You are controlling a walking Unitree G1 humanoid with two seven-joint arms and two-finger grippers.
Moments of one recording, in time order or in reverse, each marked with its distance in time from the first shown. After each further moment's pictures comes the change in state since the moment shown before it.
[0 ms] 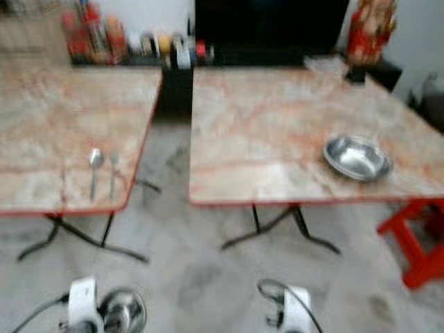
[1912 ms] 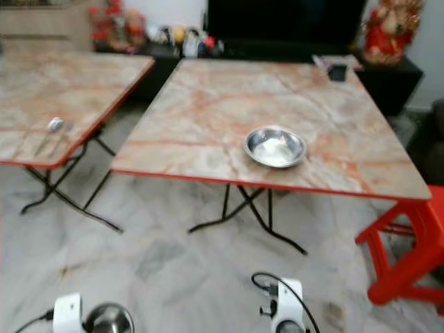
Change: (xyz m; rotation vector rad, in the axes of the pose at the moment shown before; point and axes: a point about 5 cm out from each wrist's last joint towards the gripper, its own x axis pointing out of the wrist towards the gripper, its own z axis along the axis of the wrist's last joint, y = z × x) left arm -0.006 0.018 -0.015 -0.013 0.029 0.034; right arm 0.001 0.000 0.005 -0.006 -0.024 0.001
